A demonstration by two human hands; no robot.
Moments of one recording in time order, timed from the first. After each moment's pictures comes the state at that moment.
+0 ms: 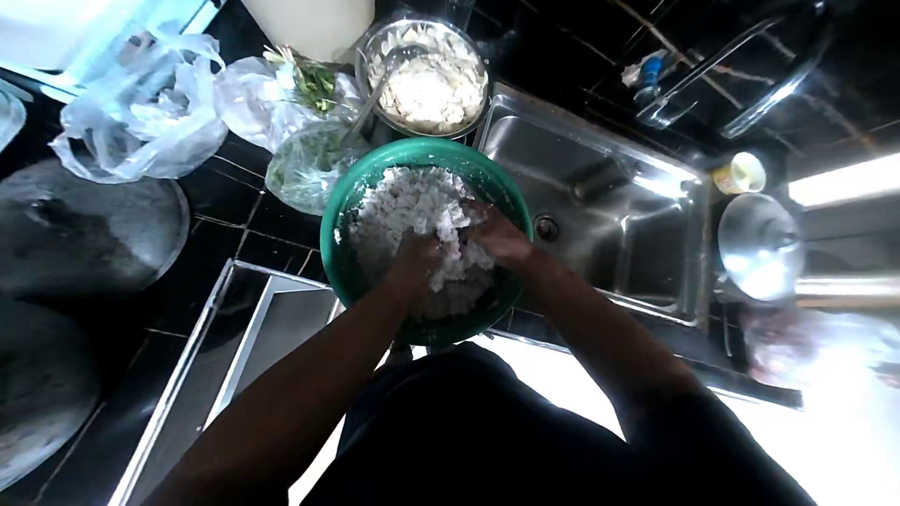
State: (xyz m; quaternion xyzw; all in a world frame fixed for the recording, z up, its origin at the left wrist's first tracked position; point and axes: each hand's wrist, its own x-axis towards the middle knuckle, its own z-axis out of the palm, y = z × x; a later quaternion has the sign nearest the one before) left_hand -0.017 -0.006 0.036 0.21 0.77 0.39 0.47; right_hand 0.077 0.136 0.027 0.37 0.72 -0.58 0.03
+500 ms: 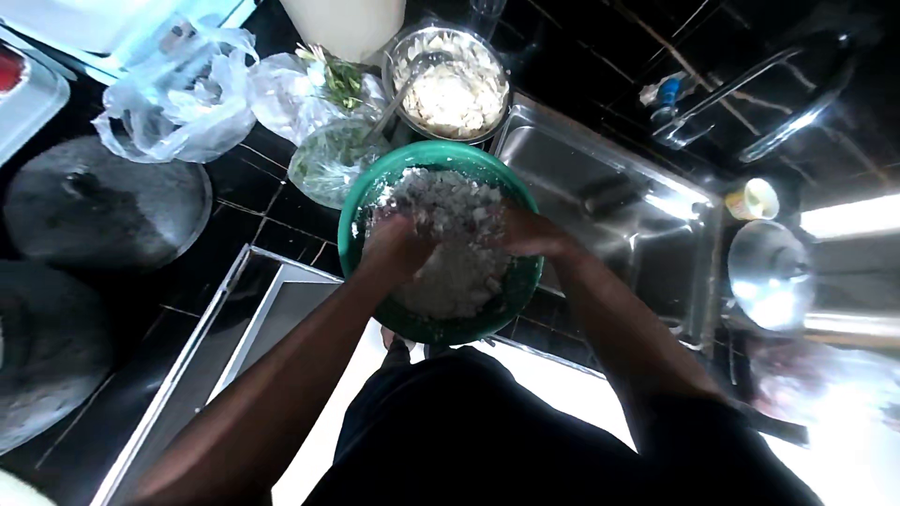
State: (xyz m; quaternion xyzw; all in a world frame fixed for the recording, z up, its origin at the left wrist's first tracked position) left_hand -0.067 -0.016 0.051 0.37 0.84 0.22 0.32; right_hand 0.069 0.166 0.065 0.22 0.88 -0.38 0.18
